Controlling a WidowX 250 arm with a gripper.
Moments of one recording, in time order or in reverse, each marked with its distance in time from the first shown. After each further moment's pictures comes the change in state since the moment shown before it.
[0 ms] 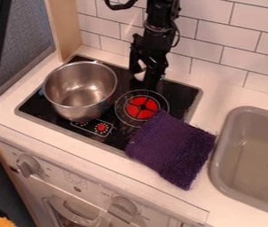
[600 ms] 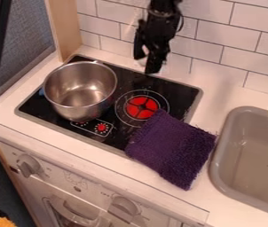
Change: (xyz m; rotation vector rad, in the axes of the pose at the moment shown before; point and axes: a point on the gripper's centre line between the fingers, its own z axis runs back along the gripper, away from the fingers) arm 0.010 0.012 0.025 0.023 -0.031 -0.102
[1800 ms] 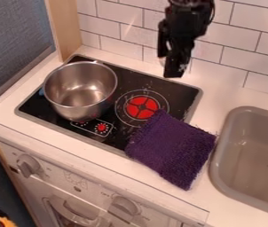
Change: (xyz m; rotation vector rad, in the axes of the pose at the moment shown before) arm -0.016 -0.091 0.068 0.036 -0.140 -0.287
